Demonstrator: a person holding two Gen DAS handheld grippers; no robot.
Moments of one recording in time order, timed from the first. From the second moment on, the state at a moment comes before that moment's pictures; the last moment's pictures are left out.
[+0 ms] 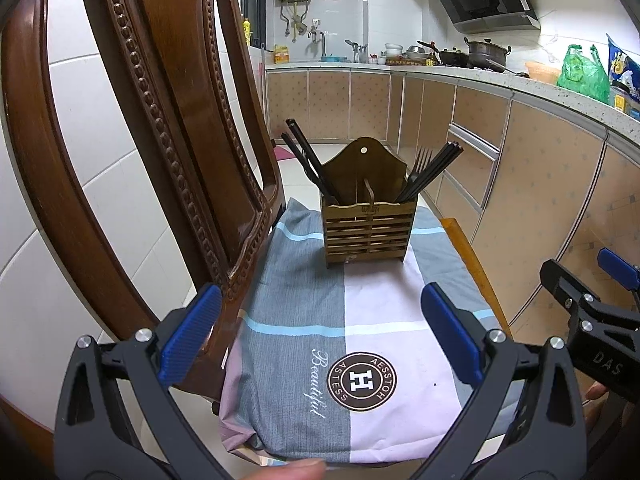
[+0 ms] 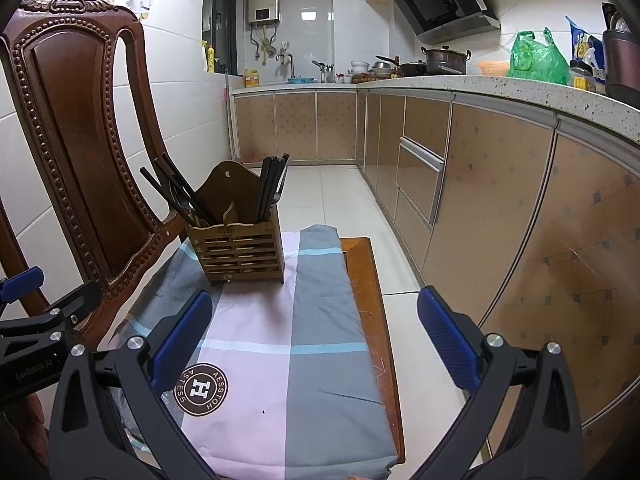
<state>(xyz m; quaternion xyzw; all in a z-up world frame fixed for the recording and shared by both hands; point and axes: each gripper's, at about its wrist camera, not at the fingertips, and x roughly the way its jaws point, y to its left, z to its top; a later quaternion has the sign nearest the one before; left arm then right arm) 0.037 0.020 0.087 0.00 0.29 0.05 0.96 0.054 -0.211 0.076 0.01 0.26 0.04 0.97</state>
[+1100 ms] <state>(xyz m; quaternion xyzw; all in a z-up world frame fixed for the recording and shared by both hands) 0.040 0.021 0.084 -0.01 0.29 0.04 0.96 0.055 -0.209 0.071 0.00 0.26 0.04 0.96</state>
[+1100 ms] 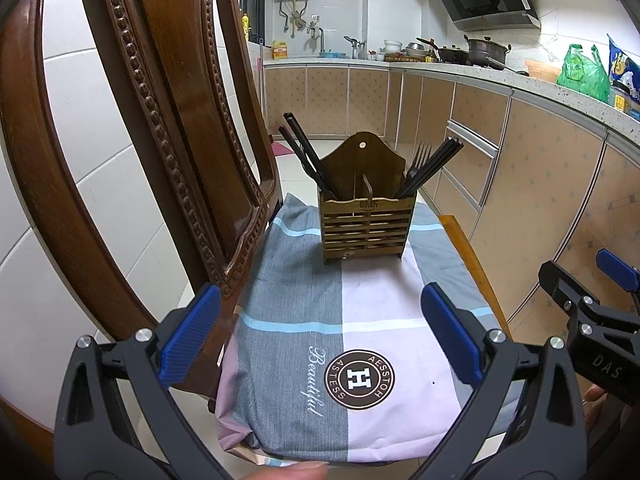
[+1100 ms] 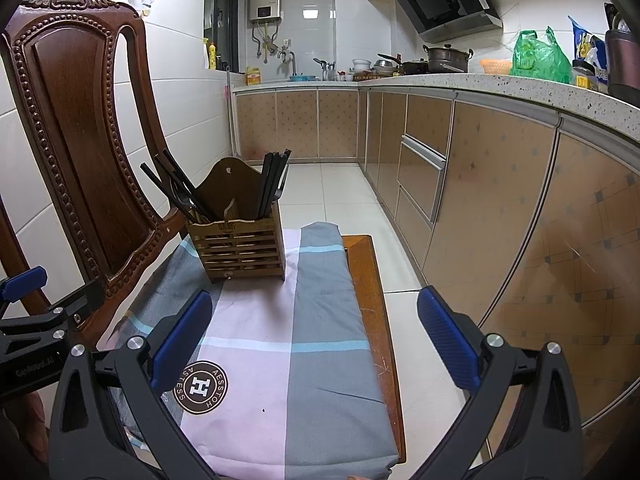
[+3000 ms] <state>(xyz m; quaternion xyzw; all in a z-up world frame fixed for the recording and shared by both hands) 0.050 0.022 0.071 -0.01 0.31 0.04 0.95 0.062 -0.209 0.061 0.00 0.28 0.05 0.96</state>
